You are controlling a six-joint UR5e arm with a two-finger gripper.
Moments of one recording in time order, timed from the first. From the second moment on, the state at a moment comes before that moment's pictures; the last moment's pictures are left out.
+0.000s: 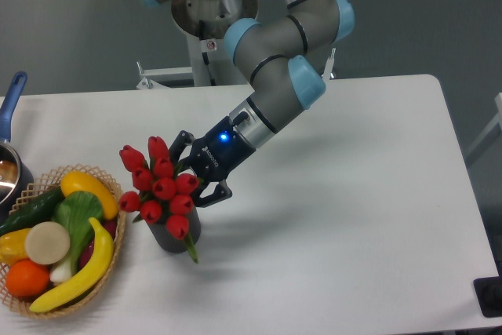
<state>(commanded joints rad) 2.52 -1.86 -1.92 -0.86 0.47 1.43</state>
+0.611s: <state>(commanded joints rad) 2.53 -1.84 -1.92 -0.86 0.41 1.42</state>
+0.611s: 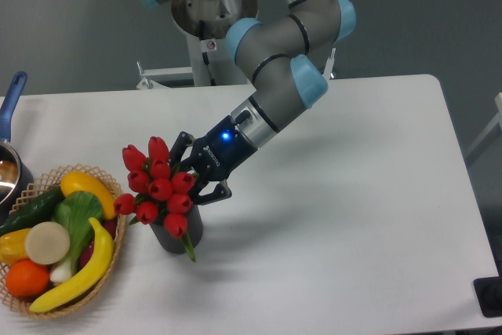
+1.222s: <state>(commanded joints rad) 2.54 -1.74 -1.92 -0.86 0.40 1.28</state>
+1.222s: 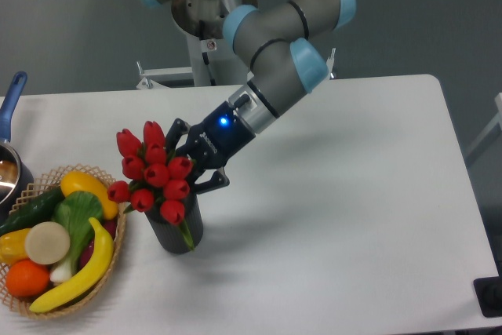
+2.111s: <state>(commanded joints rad) 2.59 -1.65 -1.85 -0.86 0.36 1.17</state>
